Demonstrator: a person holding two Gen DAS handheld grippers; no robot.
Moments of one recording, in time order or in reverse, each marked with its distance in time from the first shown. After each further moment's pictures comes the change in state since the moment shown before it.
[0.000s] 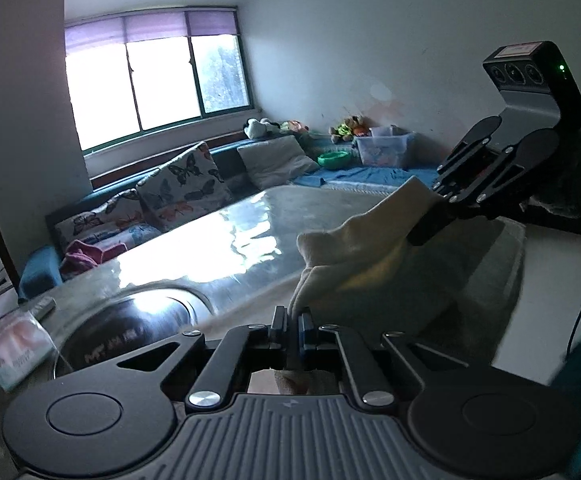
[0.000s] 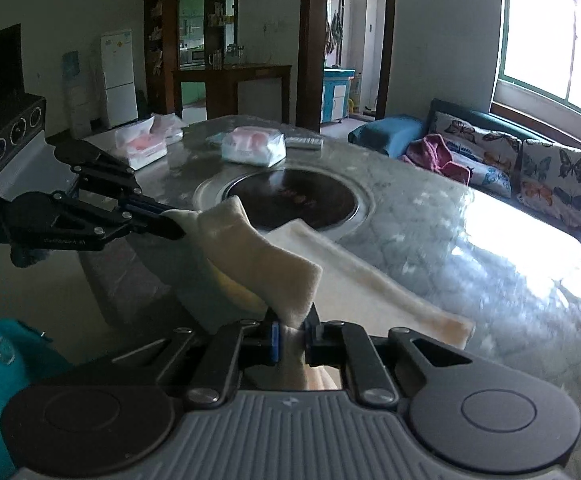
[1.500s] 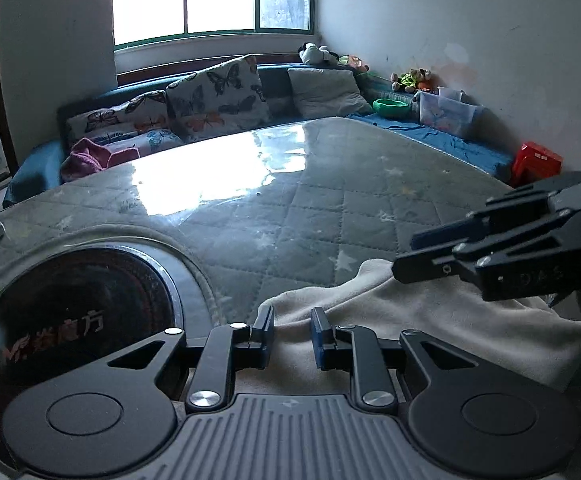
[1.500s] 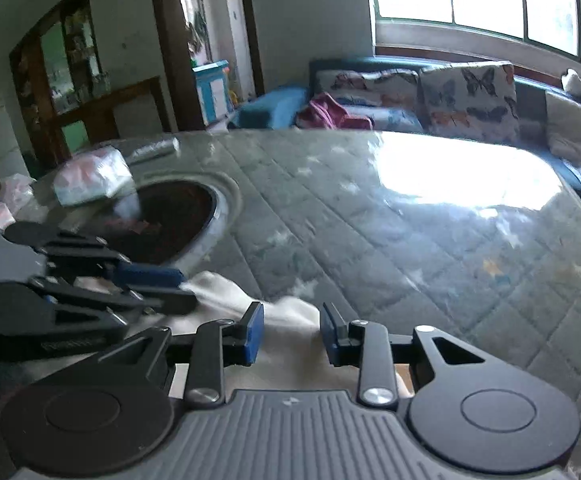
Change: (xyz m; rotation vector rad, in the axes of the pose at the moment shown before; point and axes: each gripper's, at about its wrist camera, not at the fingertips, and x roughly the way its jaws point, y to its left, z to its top) left arm 0.192 0.044 0.011 -0.228 0.229 0.056; right arm 0.137 -0.102 0.004 0.354 0.001 -0.205
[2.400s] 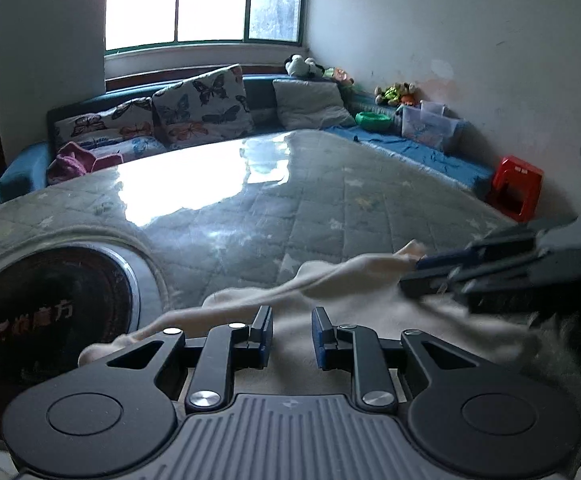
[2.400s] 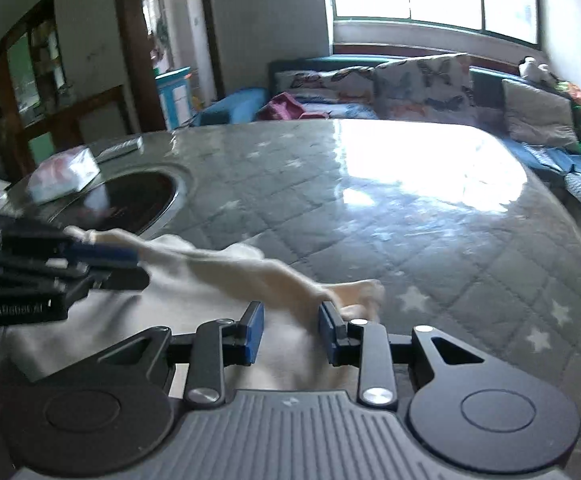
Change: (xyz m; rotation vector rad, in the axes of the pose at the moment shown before) left arm -0.021 -0.032 -0.003 -0.037 -0.031 -0.052; right arm -0.035 -0.026 -0.040 0.077 -0.005 -0.113
